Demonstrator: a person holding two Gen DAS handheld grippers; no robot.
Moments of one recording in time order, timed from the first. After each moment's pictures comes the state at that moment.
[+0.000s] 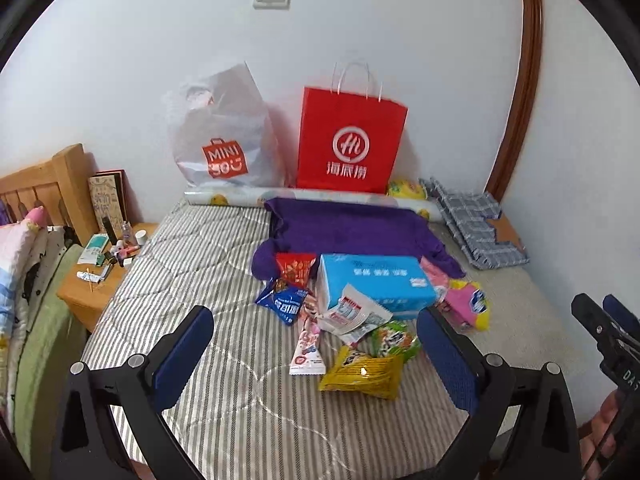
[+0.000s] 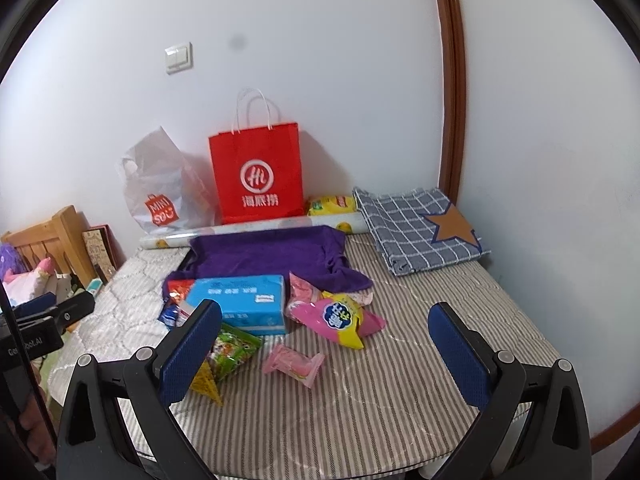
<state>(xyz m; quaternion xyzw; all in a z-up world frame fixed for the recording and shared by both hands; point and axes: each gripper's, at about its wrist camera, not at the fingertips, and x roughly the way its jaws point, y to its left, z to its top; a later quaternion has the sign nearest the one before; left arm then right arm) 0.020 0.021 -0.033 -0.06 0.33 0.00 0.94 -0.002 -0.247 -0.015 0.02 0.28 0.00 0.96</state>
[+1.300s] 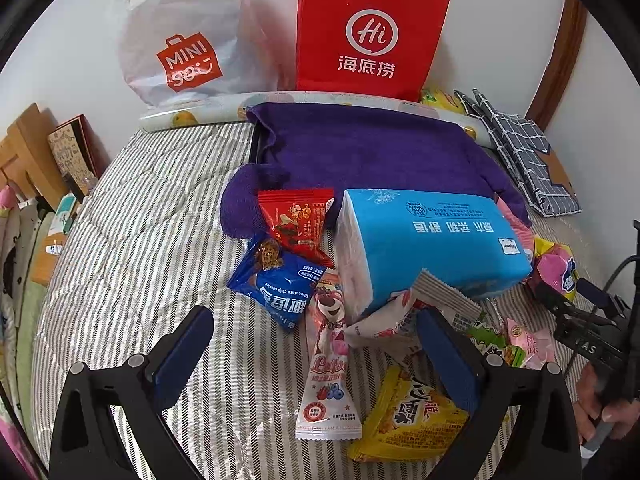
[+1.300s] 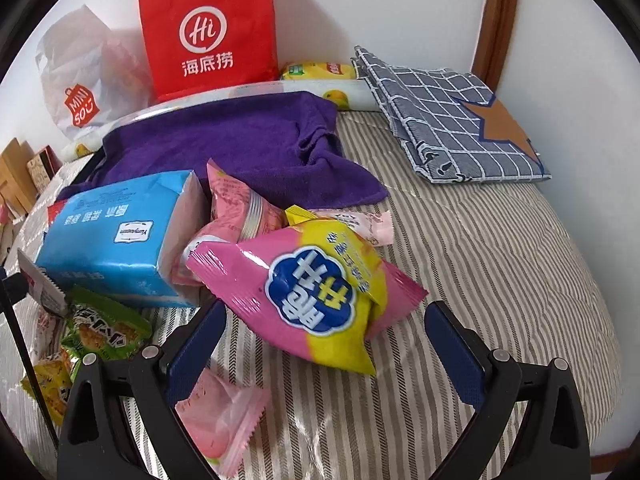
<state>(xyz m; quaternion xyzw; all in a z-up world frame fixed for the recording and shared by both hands) 0.143 0.023 -0.133 -0.04 0.47 0.00 0.88 0.162 -0.252 -0.164 -0.01 0.46 -0.01 0.89</state>
